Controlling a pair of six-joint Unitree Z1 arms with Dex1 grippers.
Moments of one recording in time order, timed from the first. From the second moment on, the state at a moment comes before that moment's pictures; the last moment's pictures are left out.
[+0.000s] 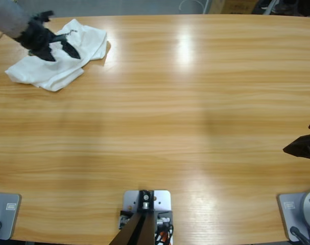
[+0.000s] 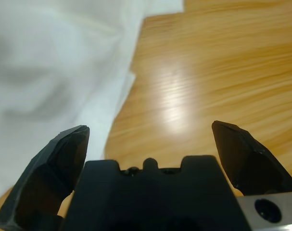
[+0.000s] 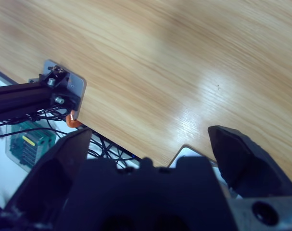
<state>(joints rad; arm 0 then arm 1) -0.29 1.99 -1.51 0.82 -0.21 -0.17 0.64 1.24 -1.16 1.16 0.24 0.22</state>
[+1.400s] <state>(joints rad) 0.11 2.04 -1.30 0.73 -0.20 -0.23 0.62 1.25 -1.15 1.15 0.24 0.22</state>
